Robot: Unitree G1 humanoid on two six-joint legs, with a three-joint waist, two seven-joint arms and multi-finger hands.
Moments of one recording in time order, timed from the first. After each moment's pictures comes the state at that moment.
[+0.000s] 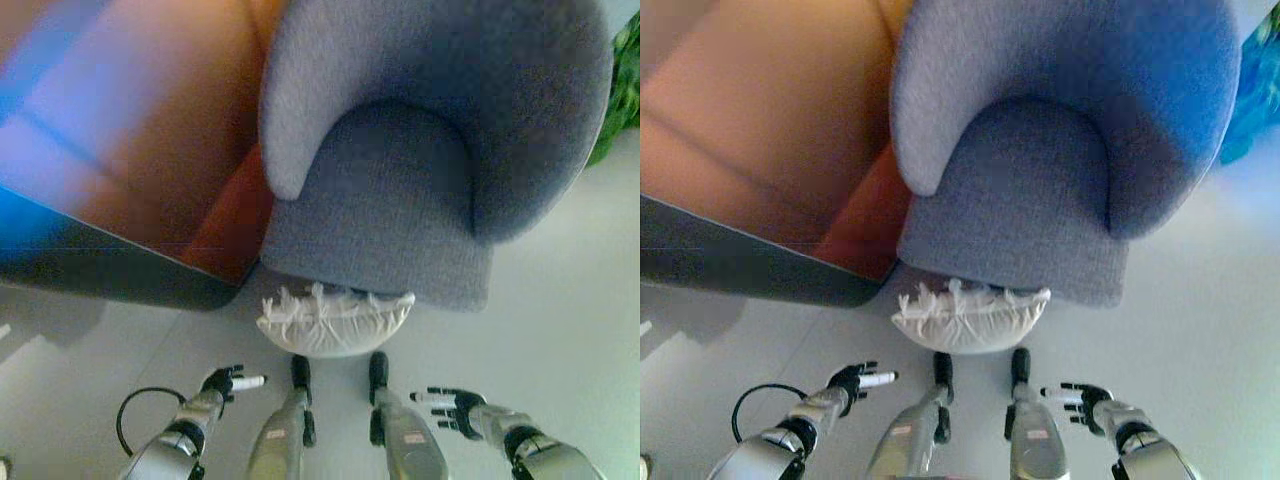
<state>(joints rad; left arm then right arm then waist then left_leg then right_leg) -0.42 0.32 -0.29 1.28 -0.33 0.04 0.05 -0.39 -0.39 0.25 1.29 0.31 0.19 0.18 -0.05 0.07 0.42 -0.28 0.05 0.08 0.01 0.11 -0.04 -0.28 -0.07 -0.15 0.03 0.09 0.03</state>
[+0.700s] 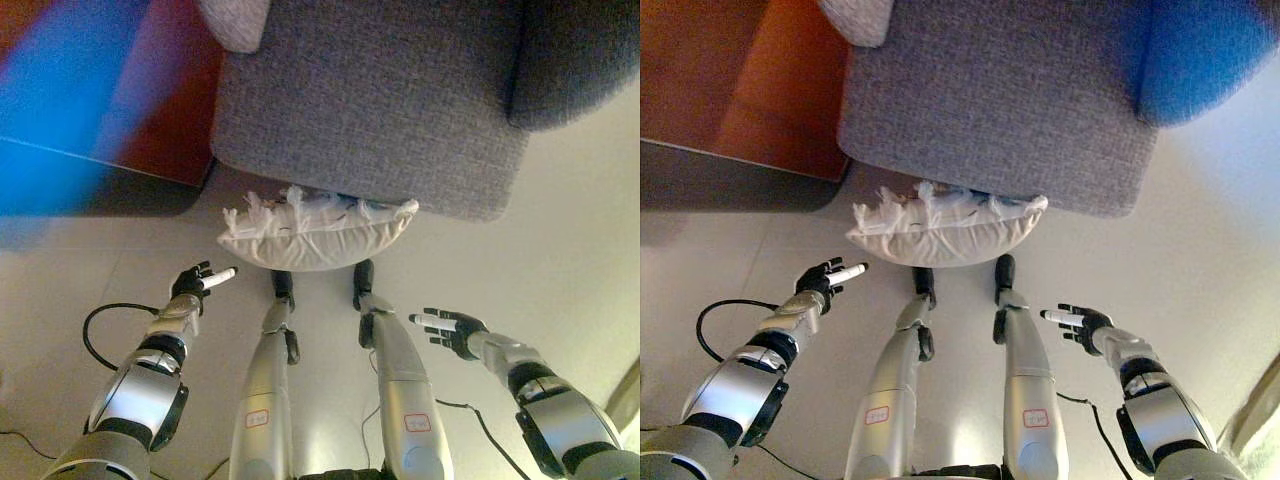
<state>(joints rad) -0.75 0.49 -0.29 1.27 -0.61 0.05 0.12 -0.52 -0.48 0.26 1.25 0.44 0.14 0.25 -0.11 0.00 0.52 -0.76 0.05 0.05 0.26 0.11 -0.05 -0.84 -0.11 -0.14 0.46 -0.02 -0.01</state>
